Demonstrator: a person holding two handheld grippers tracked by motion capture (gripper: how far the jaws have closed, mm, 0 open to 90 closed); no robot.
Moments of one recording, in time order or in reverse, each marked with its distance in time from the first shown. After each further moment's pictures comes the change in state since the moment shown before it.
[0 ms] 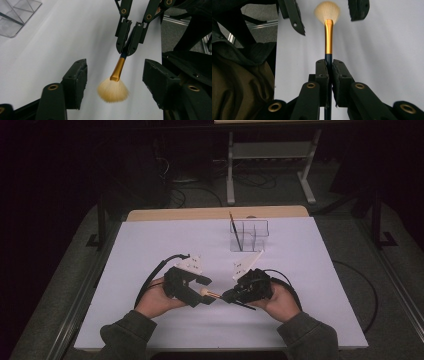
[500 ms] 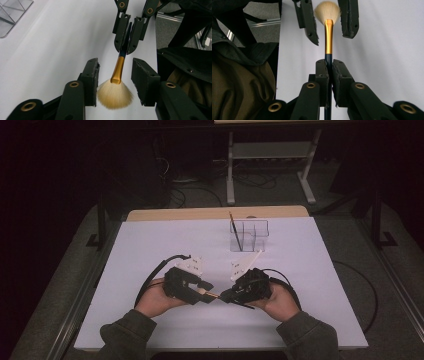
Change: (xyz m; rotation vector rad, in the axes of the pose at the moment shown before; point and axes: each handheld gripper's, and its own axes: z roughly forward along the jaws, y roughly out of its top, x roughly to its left) left arm 0.001 -0.001 0.000 0.010 -0.039 0.008; right arm 0.006 0.008 -0.003 0.002 -0.004 -0.038
